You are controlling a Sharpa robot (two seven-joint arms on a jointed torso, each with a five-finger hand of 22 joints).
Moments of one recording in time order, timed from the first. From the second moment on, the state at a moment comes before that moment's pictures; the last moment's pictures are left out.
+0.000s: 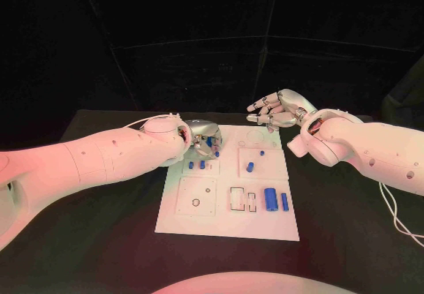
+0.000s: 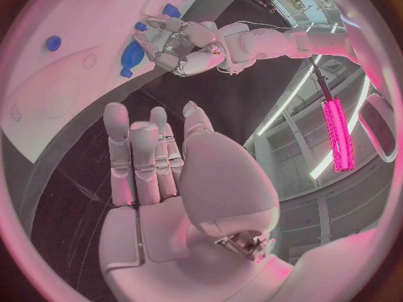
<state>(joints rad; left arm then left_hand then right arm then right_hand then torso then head) 1.32 -0.45 -0.21 1.13 -1.38 -0.10 0.03 1.28 -0.07 0.37 -0.14 0.05 0.91 0.13 0.34 0.07 0.90 0.08 0.50 0.10 1.46 0.00 1.39 1.22 0.13 1.42 0.09 0.99 1.02 1.23 -0.80 0.01 1.40 -0.78 -0.32 0.17 1.43 0.01 -0.18 0.19 0.35 0.89 0.16 0.16 0.07 1.09 0.07 0.65 0.59 1.40 0.00 0.95 0.89 0.16 1.07 0.11 1.02 0.75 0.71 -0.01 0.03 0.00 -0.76</state>
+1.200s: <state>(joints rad) 1.31 -0.43 -0.20 1.12 -1.40 -0.09 0.00 1.33 -0.03 0.48 -0.18 0.05 1.01 0.12 0.30 0.07 1.04 0.05 0.48 0.08 1.47 -0.02 1.39 1.21 0.12 1.45 0.07 1.12 1.14 1.23 -0.80 0.01 1.40 -0.79 -0.32 0.17 1.43 0.01 -0.18 0.19 0.35 0.89 0.16 0.16 0.07 1.09 0.07 0.65 0.59 1.40 0.00 0.95 0.89 0.16 1.07 0.11 1.02 0.75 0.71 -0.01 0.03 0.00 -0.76</state>
